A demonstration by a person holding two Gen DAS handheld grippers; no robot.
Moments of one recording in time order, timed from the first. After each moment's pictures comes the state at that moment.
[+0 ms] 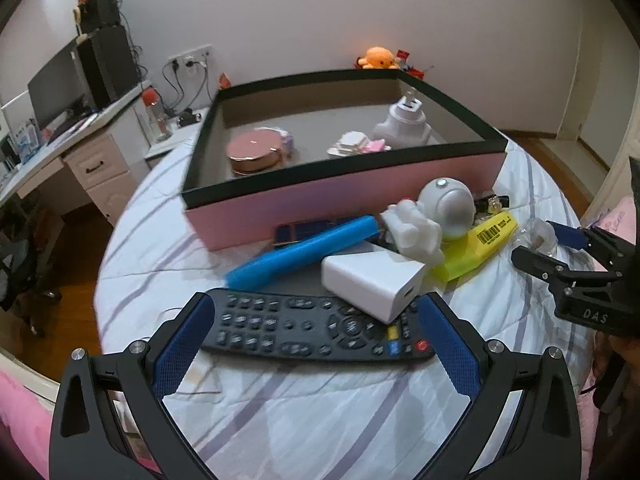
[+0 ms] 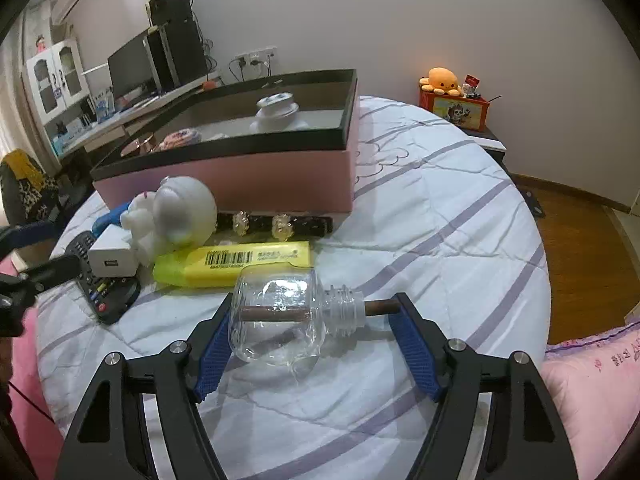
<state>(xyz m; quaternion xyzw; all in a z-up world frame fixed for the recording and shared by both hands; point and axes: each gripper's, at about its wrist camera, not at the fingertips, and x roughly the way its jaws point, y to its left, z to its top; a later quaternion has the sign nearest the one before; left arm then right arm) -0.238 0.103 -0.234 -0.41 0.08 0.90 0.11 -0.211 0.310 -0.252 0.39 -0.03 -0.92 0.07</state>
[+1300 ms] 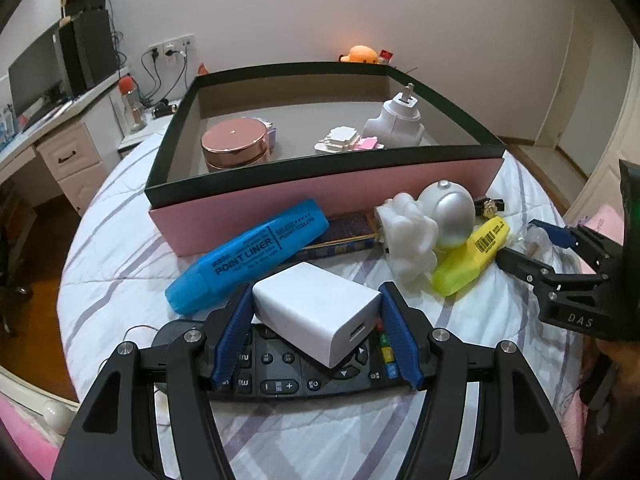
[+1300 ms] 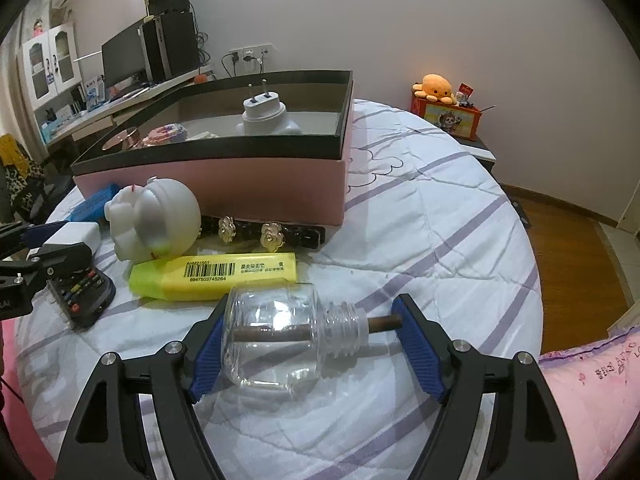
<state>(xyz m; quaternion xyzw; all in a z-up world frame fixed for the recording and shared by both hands) -0.256 0.093 -0.246 -0.41 0.05 0.90 0.16 -0.229 0.301 -0.255 0.39 0.01 -0.92 0.05</state>
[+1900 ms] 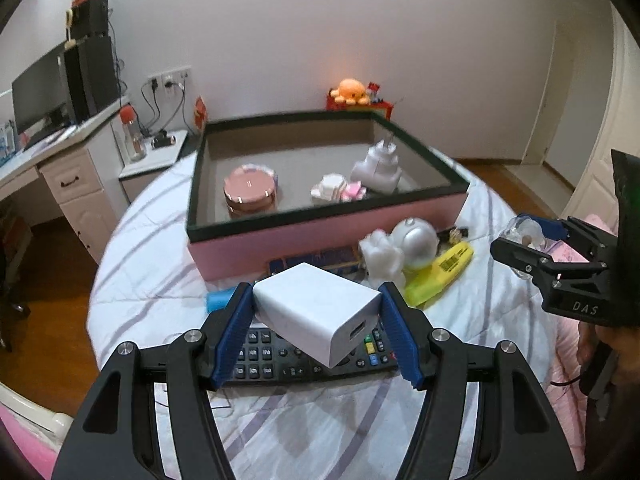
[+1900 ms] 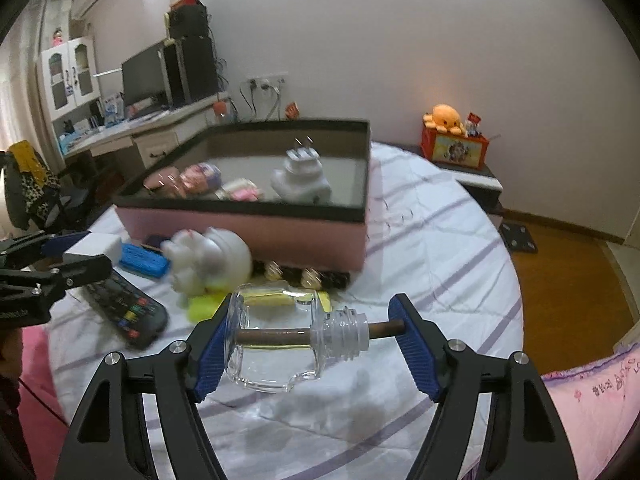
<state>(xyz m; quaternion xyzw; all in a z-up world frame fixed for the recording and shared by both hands) -0.225 0.074 -0.198 -0.35 0.04 0.92 0.18 -0.205 0.288 -0.211 0.34 0.01 -0.94 0.07</state>
